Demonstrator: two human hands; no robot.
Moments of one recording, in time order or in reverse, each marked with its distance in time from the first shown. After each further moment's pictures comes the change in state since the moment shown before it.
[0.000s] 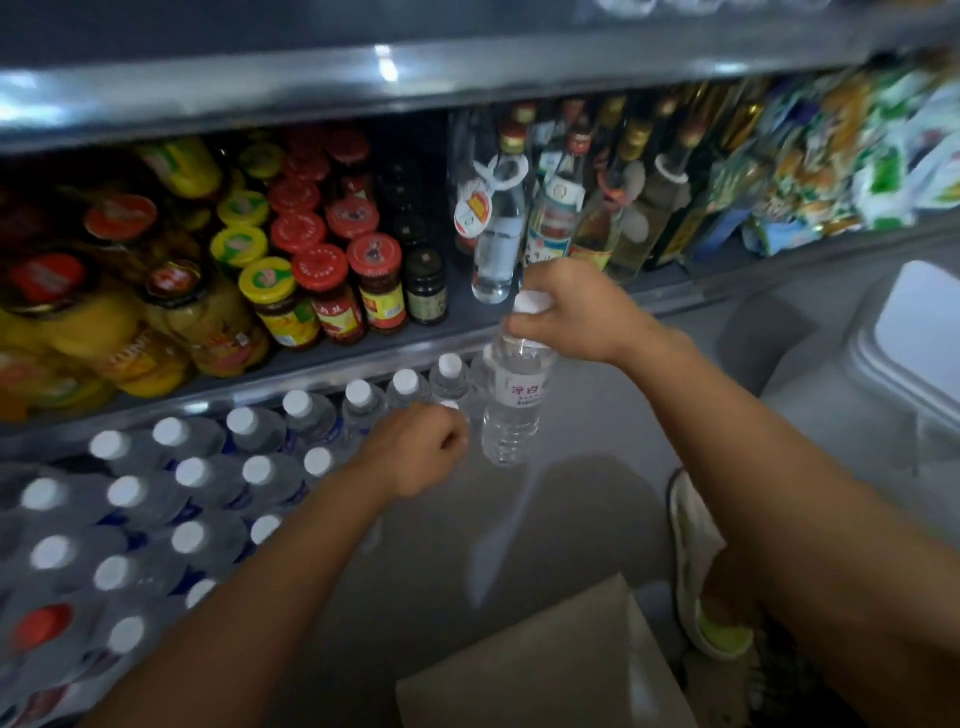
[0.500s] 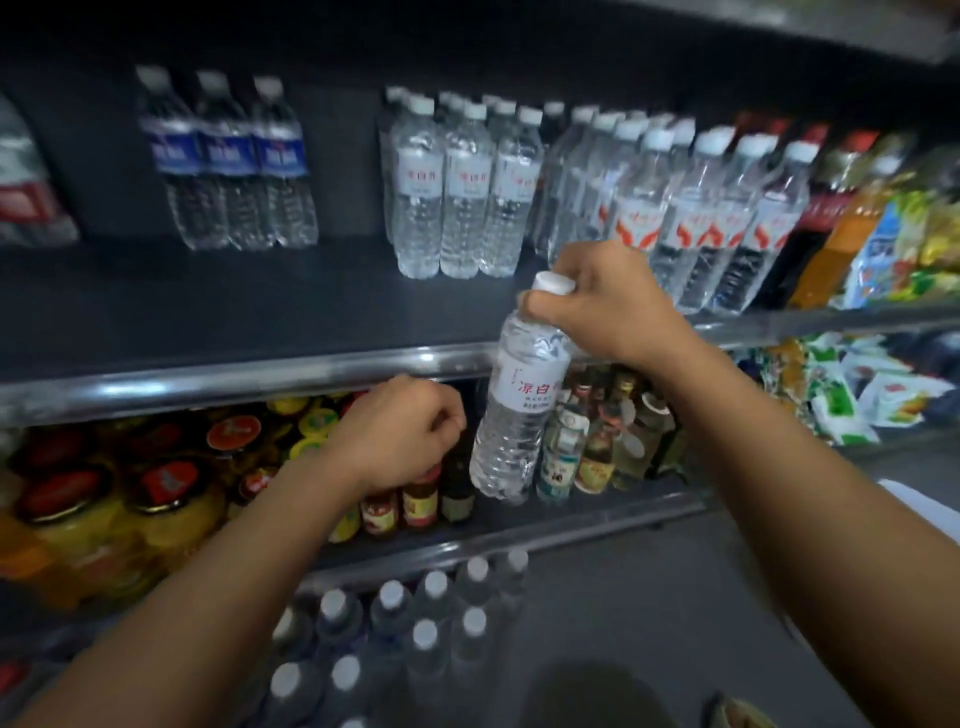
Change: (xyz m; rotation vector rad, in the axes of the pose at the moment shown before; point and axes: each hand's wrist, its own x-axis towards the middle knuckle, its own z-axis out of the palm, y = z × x) left_hand -0.027 0.042 -0.221 0.132 0.505 0.142; right_hand 0.039 -0.123 -0.175 0.017 0.496 -0.130
